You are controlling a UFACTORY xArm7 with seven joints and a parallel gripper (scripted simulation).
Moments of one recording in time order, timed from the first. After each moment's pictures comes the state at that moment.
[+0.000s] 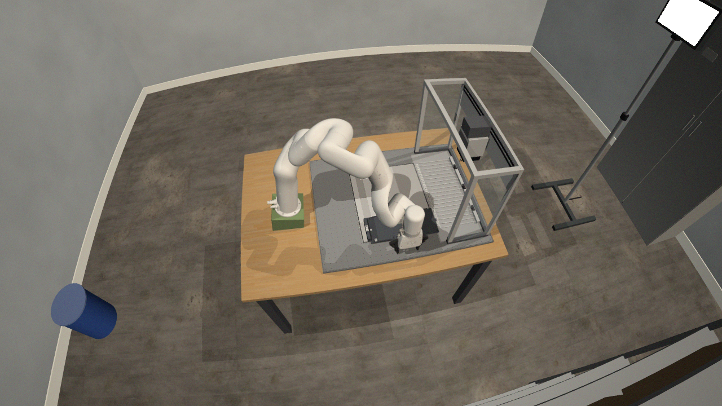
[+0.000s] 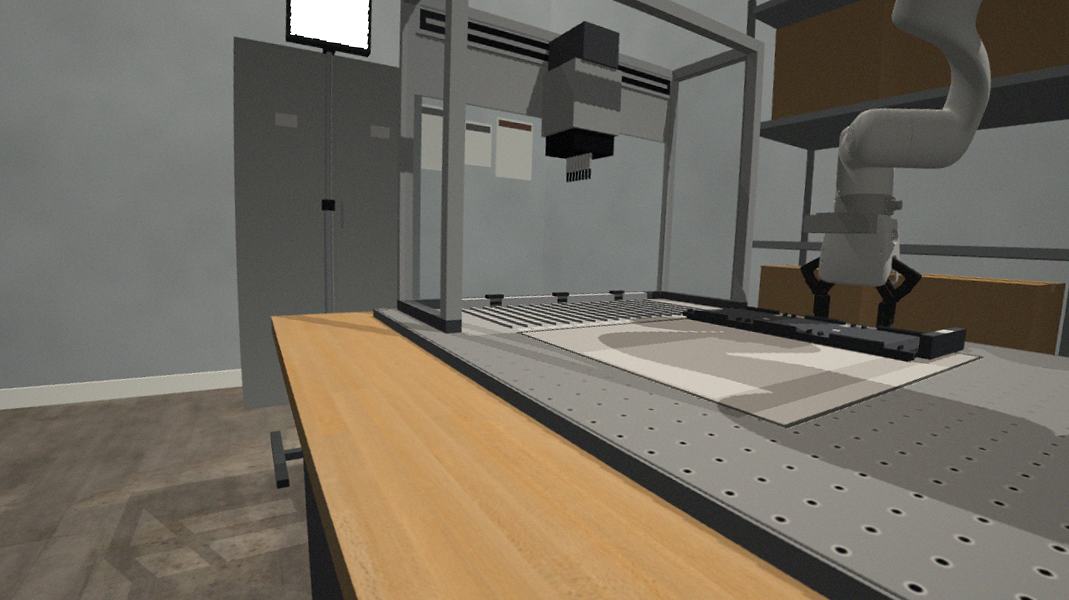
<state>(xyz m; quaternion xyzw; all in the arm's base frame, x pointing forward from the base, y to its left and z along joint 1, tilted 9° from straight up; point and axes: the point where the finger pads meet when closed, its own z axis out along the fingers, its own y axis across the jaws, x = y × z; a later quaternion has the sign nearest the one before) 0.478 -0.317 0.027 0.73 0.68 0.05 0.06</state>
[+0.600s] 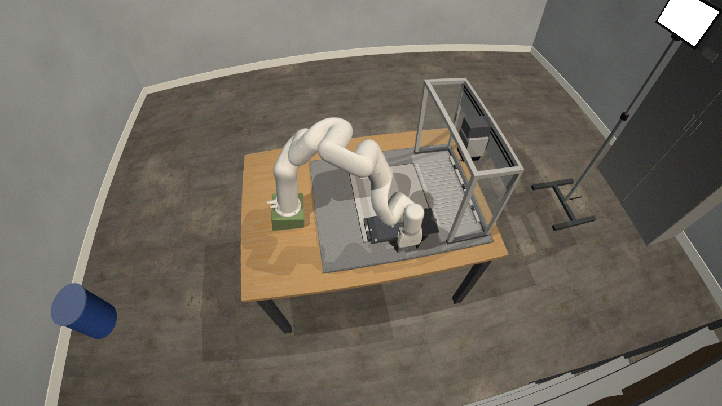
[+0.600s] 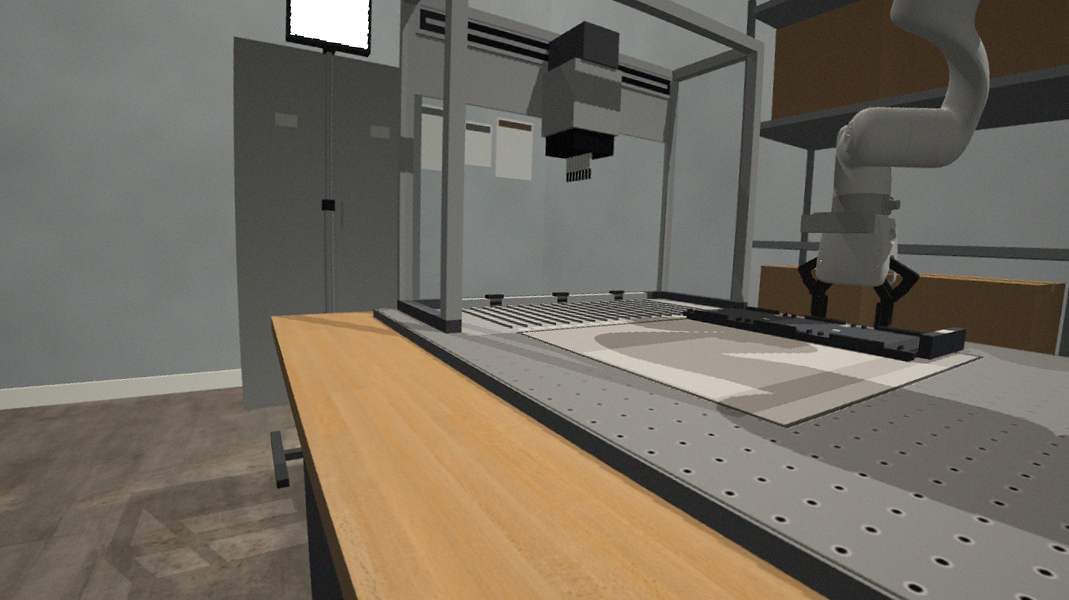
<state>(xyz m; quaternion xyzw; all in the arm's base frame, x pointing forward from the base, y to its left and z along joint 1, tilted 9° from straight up) 0.479 -0.309 0.026 0.73 0.68 0.05 0.06</state>
